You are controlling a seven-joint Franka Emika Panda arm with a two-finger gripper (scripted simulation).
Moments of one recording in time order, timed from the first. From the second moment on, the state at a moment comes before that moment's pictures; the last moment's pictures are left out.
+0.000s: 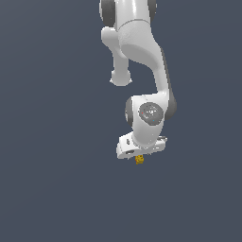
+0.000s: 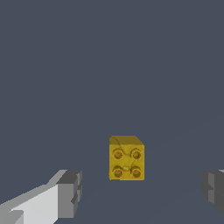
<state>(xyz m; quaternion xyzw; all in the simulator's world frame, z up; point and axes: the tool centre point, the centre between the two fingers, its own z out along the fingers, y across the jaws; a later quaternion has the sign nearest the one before) 0.076 0.082 0.073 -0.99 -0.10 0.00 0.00</state>
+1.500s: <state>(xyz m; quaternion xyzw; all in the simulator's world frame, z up) 0.076 0.083 0.022 -0.99 -0.10 0.00 0.00</state>
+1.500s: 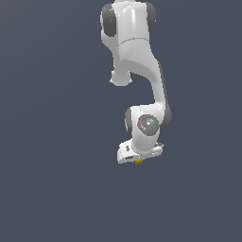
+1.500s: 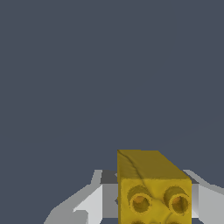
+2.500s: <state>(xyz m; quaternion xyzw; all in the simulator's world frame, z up) 0.065 0.015 0.096 -0.99 -0.10 0.00 0.00</state>
